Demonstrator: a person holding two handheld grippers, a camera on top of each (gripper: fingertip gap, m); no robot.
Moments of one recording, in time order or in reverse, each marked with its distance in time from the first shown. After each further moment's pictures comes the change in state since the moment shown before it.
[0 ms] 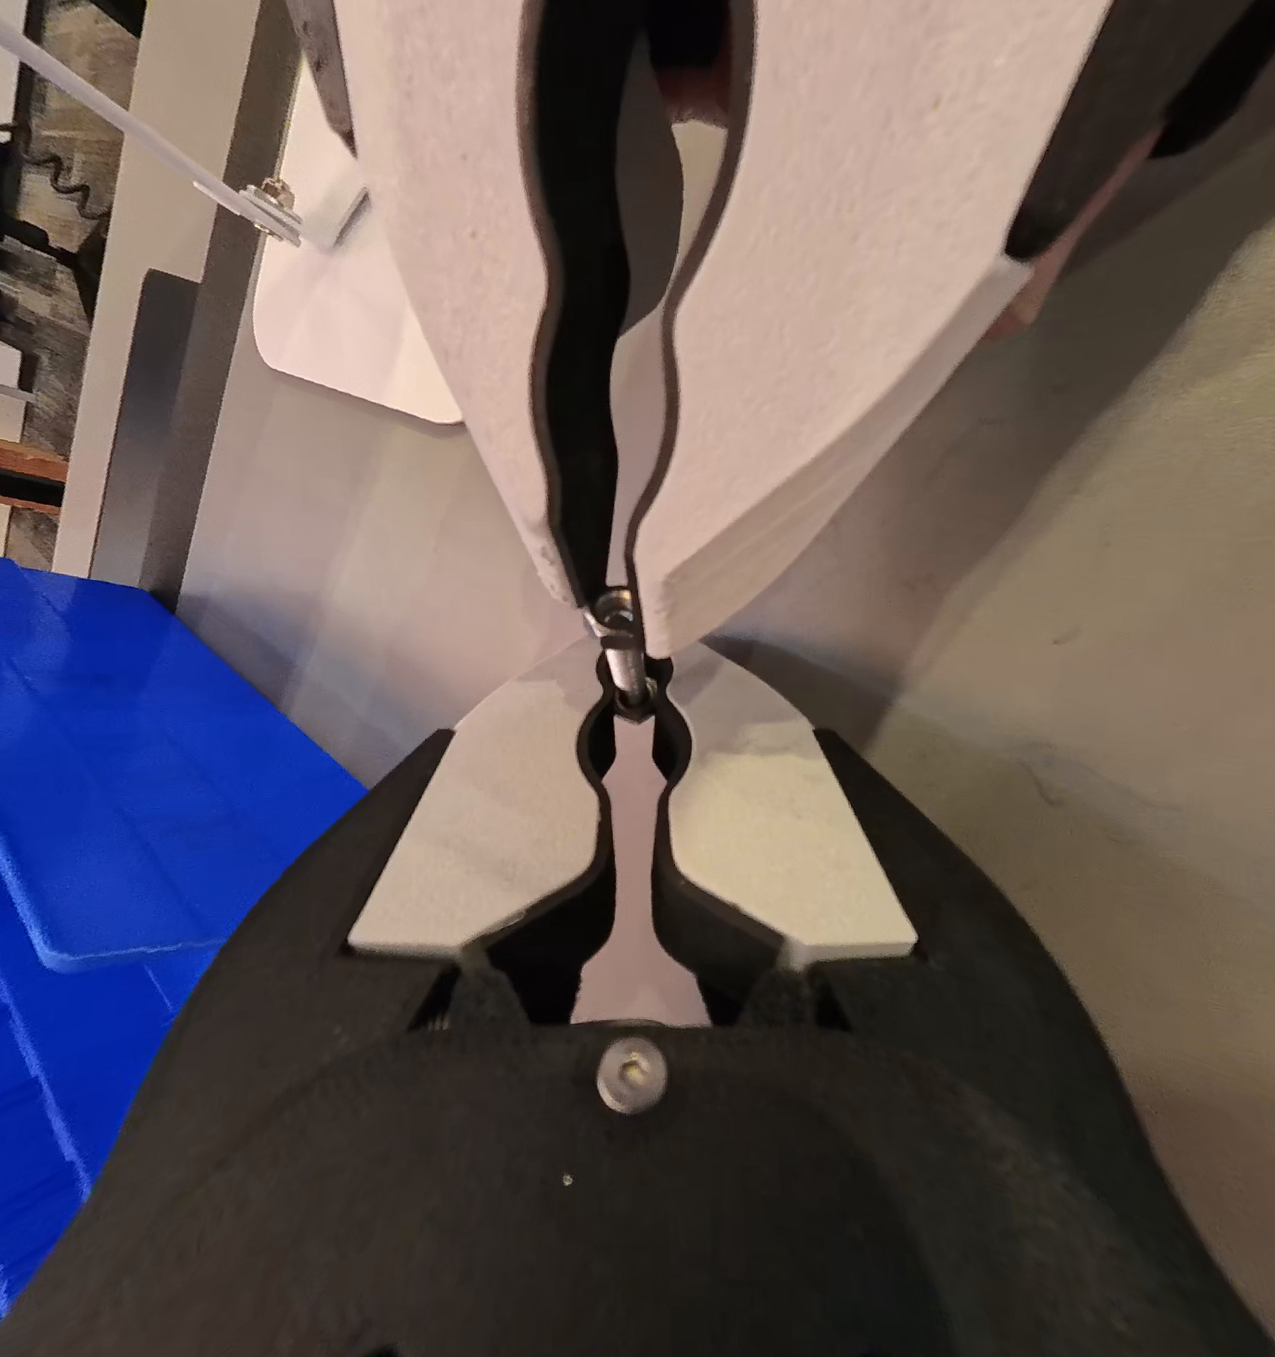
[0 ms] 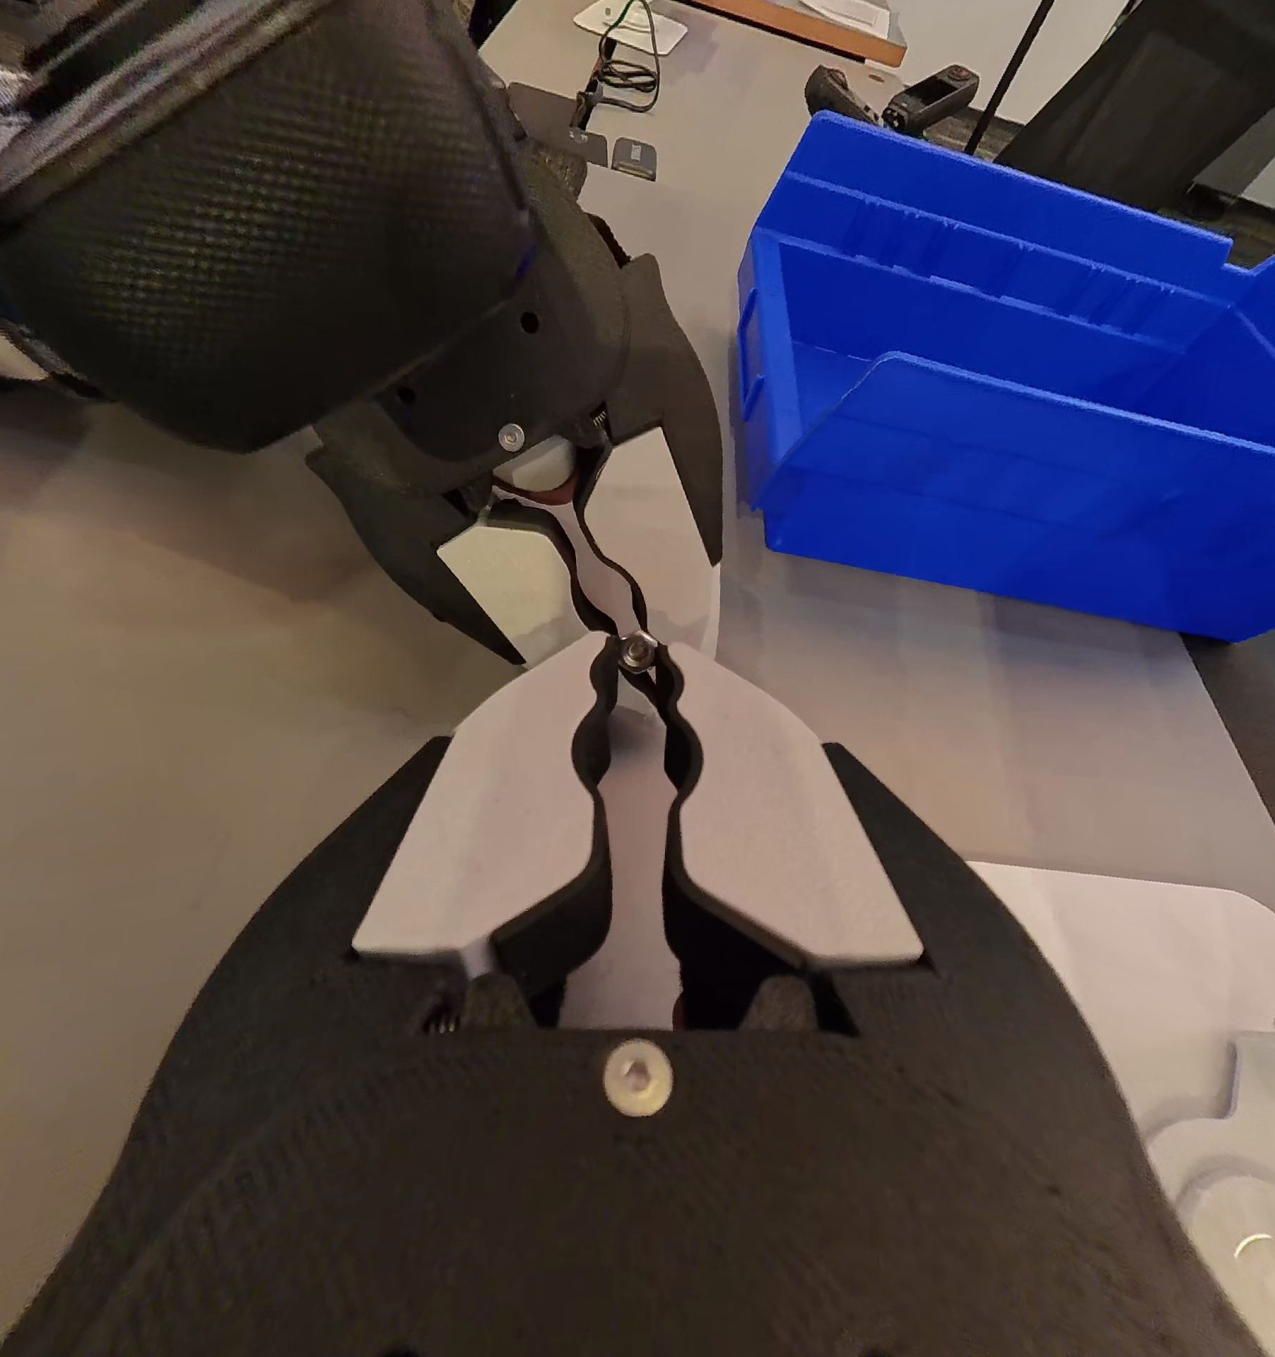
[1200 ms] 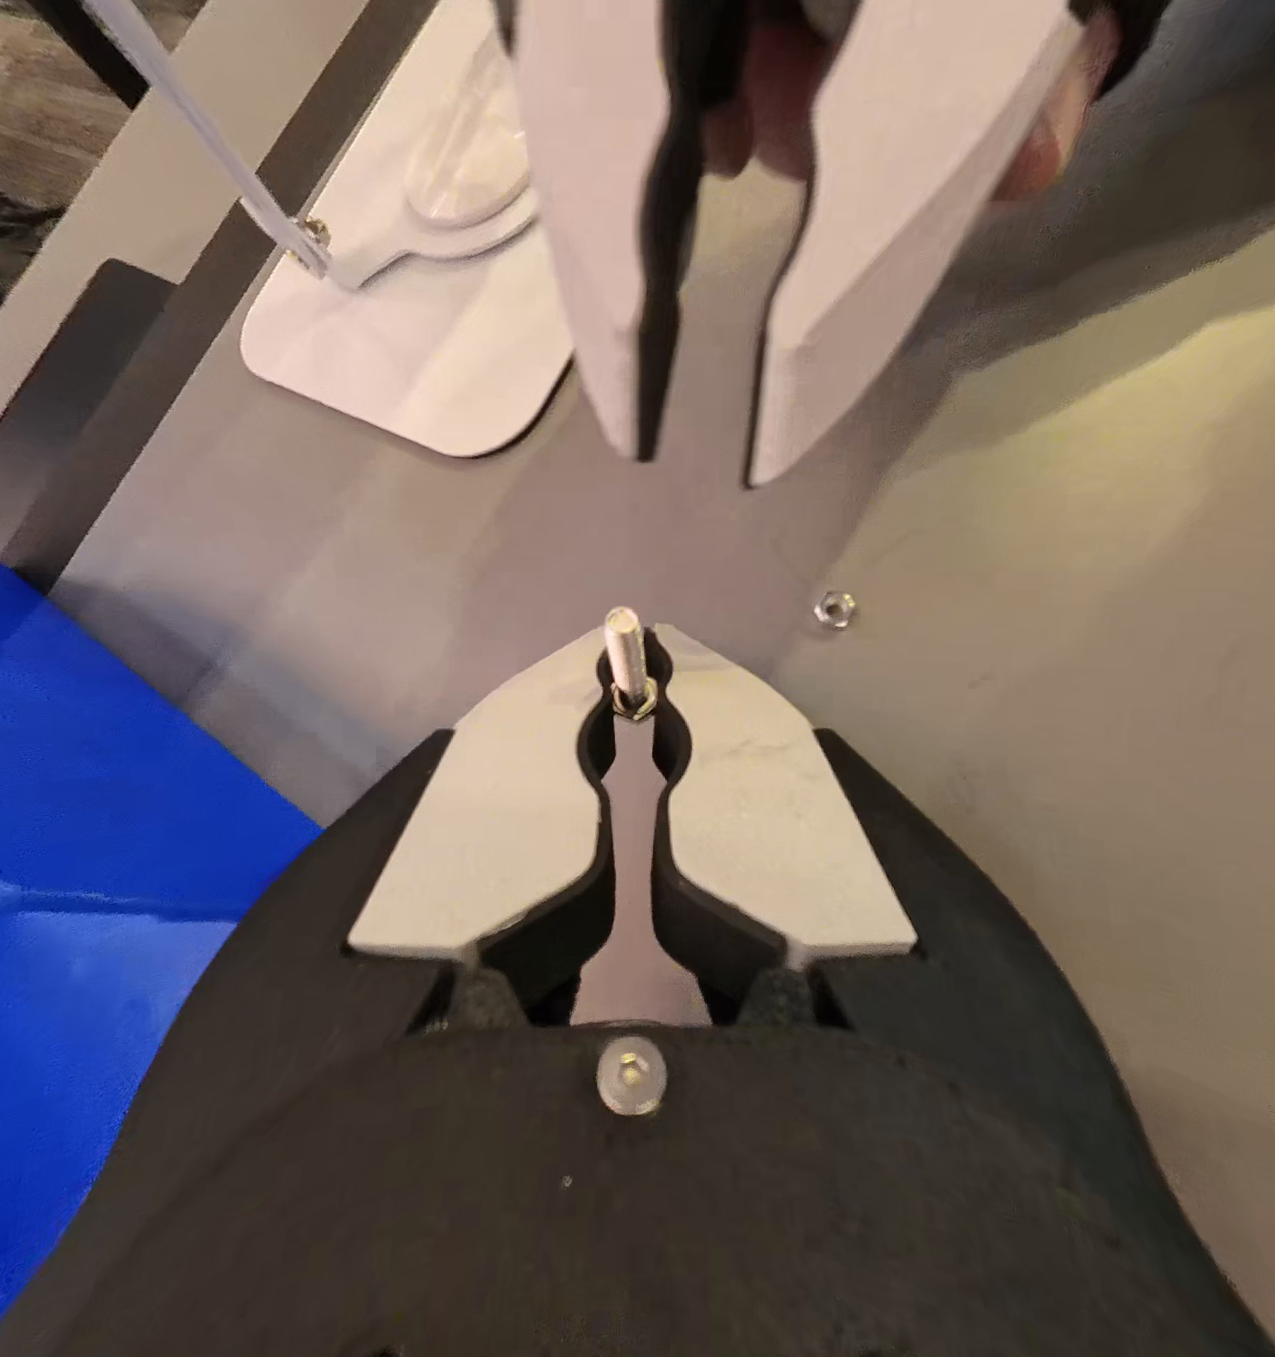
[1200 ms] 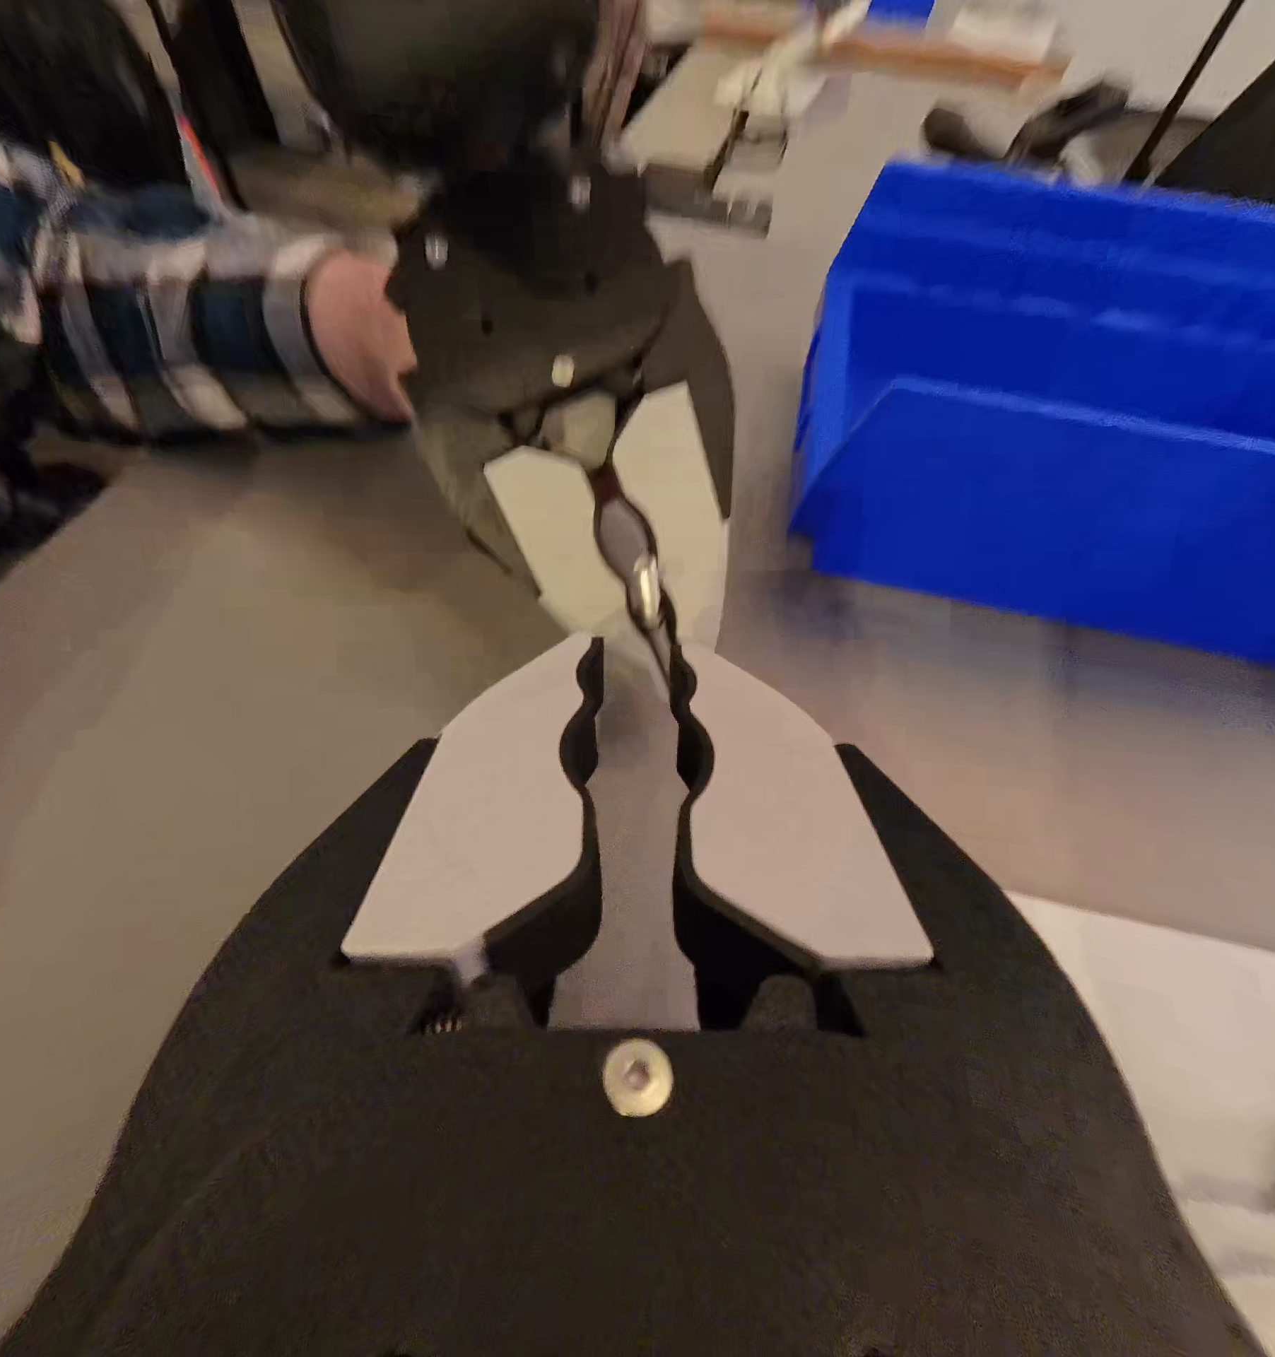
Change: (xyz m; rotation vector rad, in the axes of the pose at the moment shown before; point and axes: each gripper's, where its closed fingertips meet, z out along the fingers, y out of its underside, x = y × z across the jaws) left arm -0.003 -0.011 -0.016 0.180 0.138 -0.228; right arm 0.006 -0.006 -0.022 0.041 -0.220 0.065
